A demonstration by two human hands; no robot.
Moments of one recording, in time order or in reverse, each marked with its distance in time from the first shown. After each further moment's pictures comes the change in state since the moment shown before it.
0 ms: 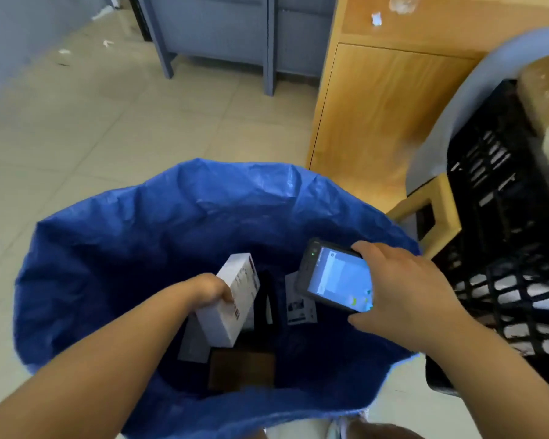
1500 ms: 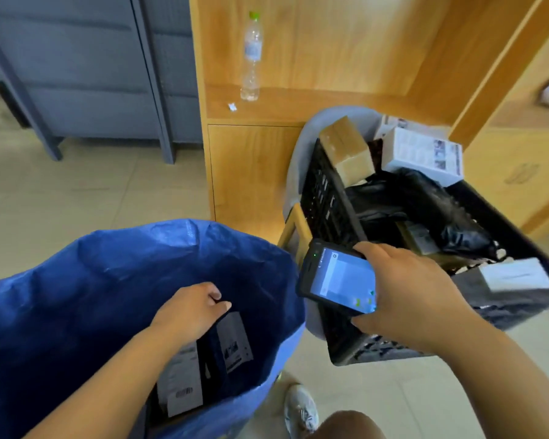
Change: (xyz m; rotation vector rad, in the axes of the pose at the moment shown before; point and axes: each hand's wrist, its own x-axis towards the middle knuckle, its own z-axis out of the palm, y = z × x) left_hand -0.139 0.080 0.062 0.474 0.231 0.748; right_hand -0.153 0.061 -0.073 -0.086 0.215 0.314
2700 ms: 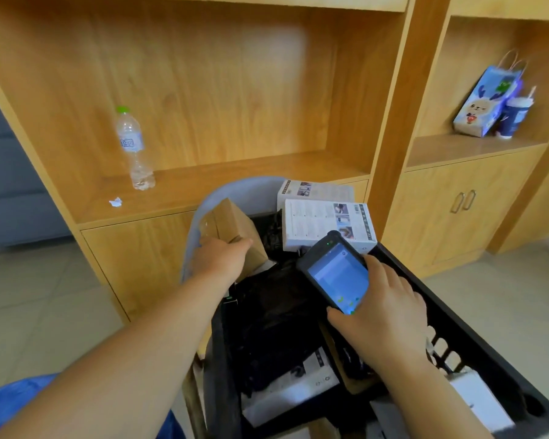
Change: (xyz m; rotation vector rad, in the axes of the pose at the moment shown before) left_hand 0.203 0.351 0.014 -0.277 0.401 -0.098; right_hand 0.111 0.222 0.061 0.349 0.604 0.525
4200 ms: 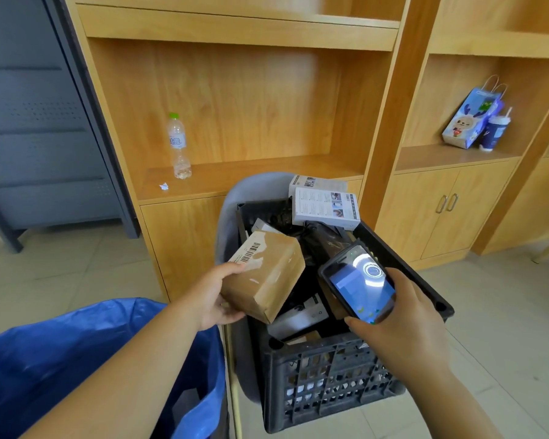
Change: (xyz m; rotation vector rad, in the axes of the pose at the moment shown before) left_hand -0.154 -0.112 -0.101 -0.807 -0.622 -0.325; right_hand -0.140 -0.010 -0.132 0.170 -0.080 0.100
